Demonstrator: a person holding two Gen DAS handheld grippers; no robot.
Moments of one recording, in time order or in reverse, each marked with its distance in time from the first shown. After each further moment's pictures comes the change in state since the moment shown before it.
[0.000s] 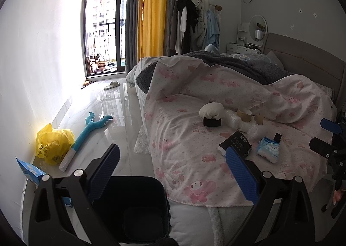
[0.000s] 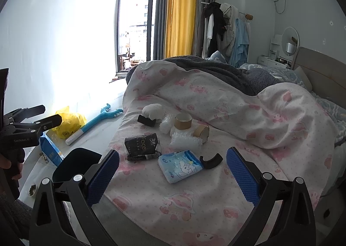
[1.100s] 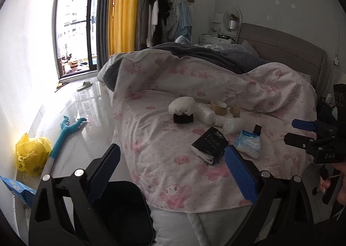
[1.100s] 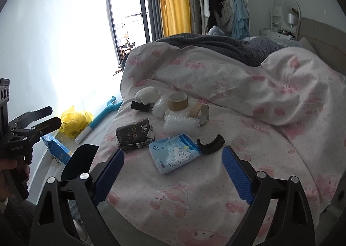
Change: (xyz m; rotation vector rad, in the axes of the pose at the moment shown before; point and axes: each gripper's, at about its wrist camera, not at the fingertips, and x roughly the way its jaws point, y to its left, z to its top) left arm 0.028 -0.024 0.012 0.082 0.059 -0.208; right arm 0.041 -0.045 -0.013 0.138 0.136 0.097
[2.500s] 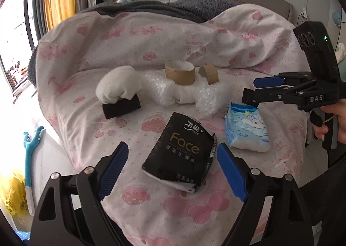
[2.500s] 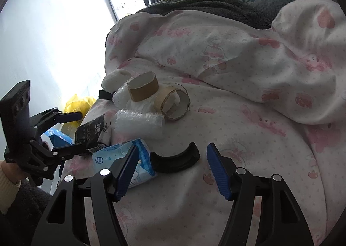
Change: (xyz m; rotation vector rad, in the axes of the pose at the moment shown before) left arm 0.143 -0.043 0.004 0.237 0.254 -0.242; right arm 0.093 -0.075 0.022 0.022 0.202 0.116
